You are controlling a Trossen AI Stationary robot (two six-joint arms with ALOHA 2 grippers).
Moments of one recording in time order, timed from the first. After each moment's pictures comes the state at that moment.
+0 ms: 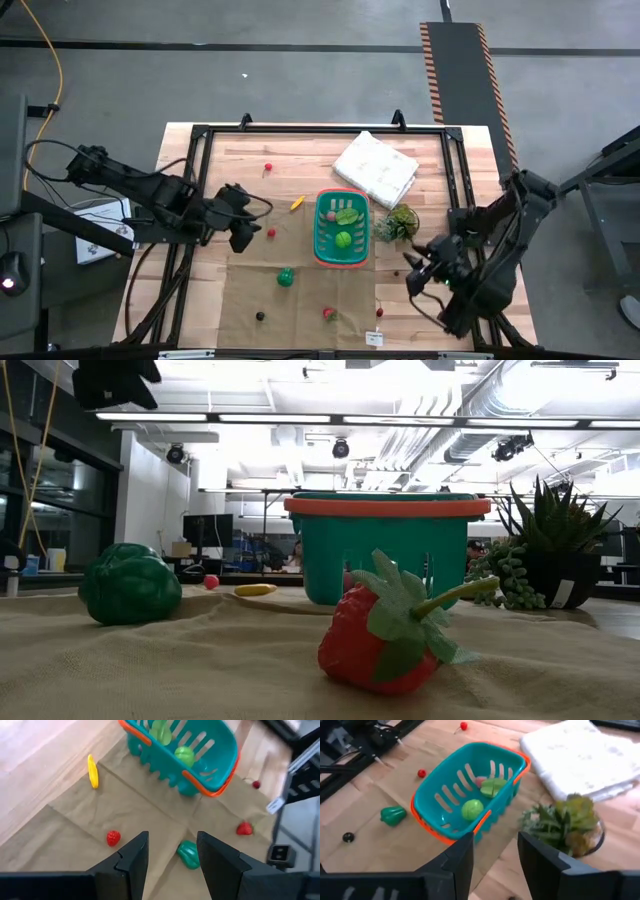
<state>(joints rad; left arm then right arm) -0.26 1.01 0.97 -0.86 -0.31 -0.92 0.98 1.58 1.41 -1.57 0.89 2.09</state>
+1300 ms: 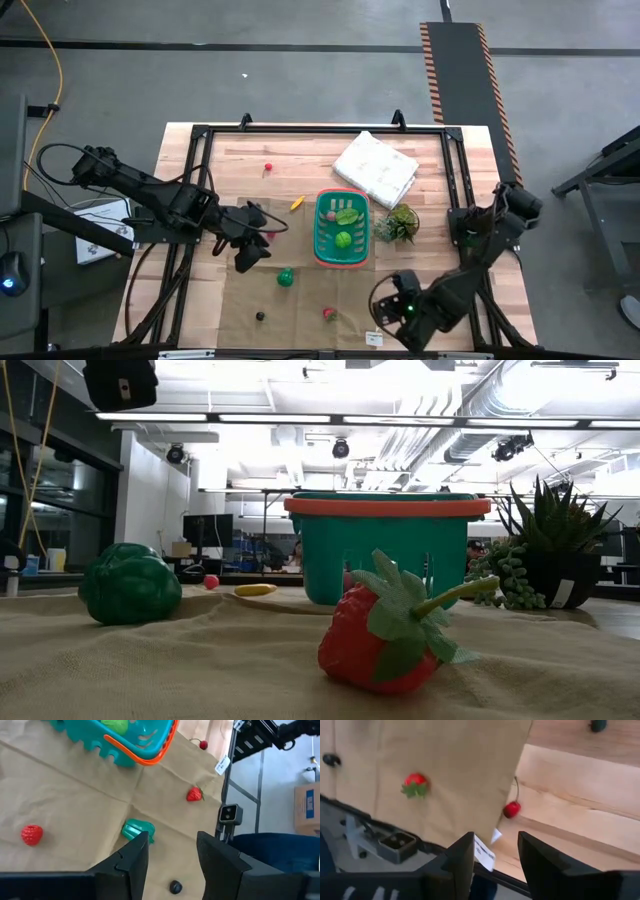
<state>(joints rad) -0.26 1.13 0.97 -0.65 -0.01 -0.83 0.84 1.75 1.41 -0.94 0.28 2.15</state>
